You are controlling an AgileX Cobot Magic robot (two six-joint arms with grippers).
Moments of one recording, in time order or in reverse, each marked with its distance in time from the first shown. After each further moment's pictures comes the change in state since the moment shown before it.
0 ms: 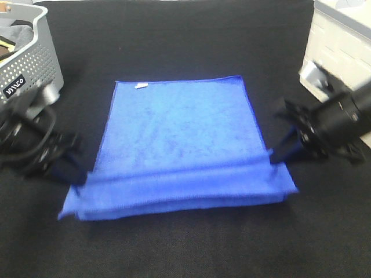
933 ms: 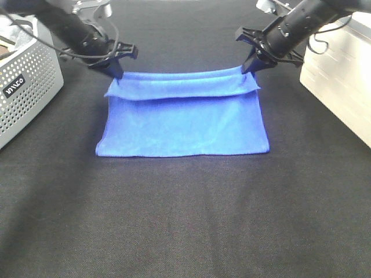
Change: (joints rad) left arm 0.000 0.664 -1.109 0.405 0.064 -0.282; right arm 0.000 0.740 -1.219 -0.265 0.160 0.189
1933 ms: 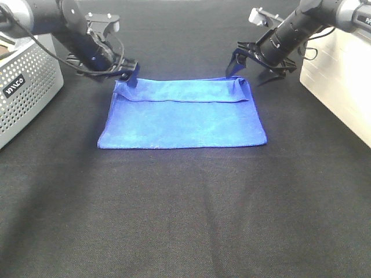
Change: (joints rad) left arm 0.001 0.138 -0.123 0.146 0.015 0.018; right arm 0.000 0.180 -0.254 -0.068 0.141 0.017
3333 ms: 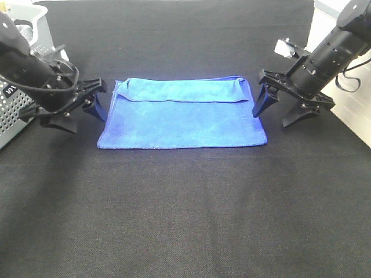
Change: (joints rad) left arm 0.081 -0.375 0.734 -0.356 -0.160 -0.124; right arm -0.048 -0.377 0.756 0.022 -0.143 -0.056
